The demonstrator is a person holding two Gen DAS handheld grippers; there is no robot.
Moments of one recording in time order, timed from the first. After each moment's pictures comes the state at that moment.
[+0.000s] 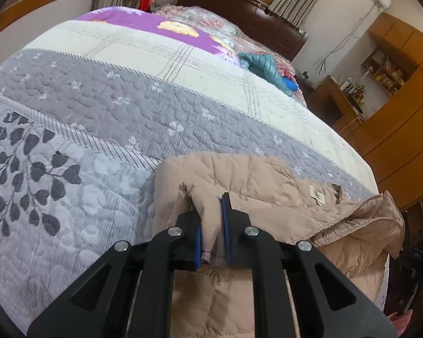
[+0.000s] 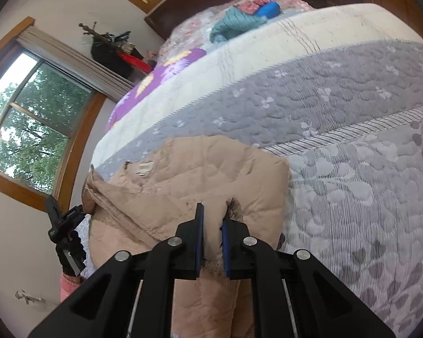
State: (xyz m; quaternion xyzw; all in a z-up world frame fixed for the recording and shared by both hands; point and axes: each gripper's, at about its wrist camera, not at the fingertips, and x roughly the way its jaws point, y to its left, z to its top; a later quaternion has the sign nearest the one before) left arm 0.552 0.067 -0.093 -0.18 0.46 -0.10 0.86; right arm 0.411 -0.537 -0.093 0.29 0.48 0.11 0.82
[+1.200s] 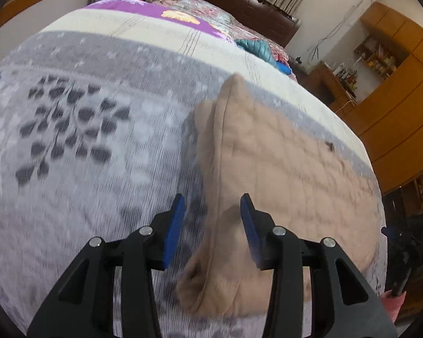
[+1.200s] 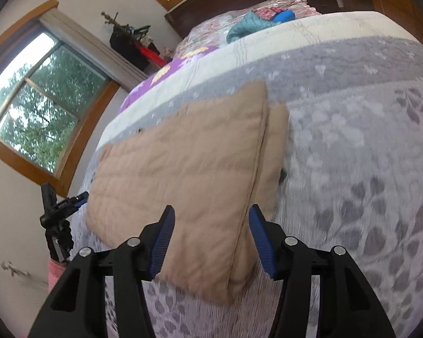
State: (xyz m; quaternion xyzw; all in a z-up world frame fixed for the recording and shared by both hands) left arm 0.456 0.116 -0.097 -0.17 0.49 -0.13 0.85; right arm 0.315 -0.510 -0.101 0.25 0.46 0.14 0.84
